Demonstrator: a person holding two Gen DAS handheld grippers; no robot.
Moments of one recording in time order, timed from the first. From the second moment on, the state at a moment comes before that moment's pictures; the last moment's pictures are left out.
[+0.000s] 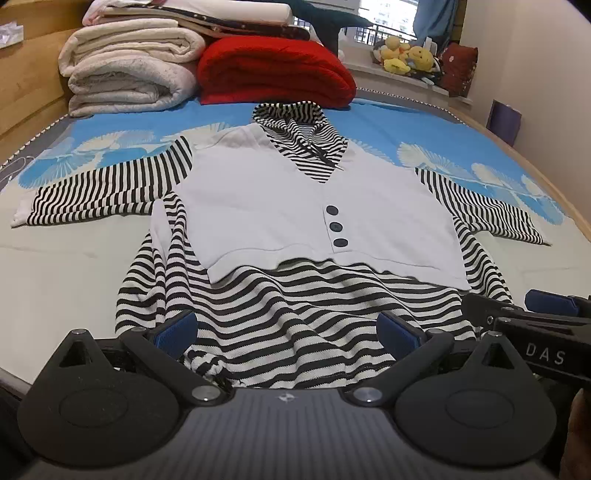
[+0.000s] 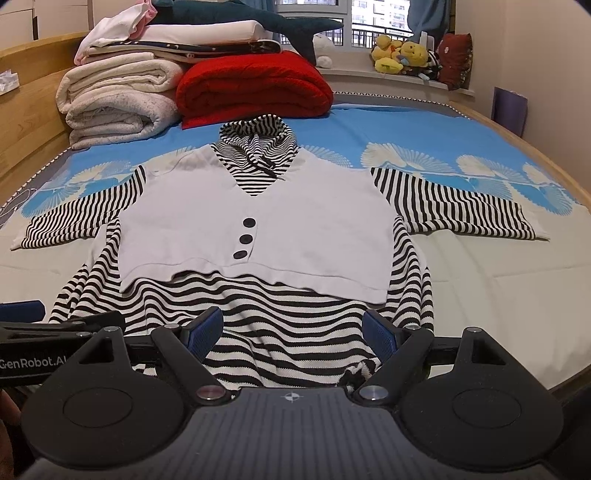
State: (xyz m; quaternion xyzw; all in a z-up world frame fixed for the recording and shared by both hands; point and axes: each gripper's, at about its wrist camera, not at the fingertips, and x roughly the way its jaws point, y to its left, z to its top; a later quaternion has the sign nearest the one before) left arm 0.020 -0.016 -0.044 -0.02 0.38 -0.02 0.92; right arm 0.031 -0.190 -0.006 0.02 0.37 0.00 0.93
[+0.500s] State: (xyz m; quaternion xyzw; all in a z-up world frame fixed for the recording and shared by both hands) left arm 0.021 -0.016 -0.044 -0.02 0.38 -0.02 0.92; right arm 0.032 -0.189 -0.006 0.02 0.37 0.00 0.93
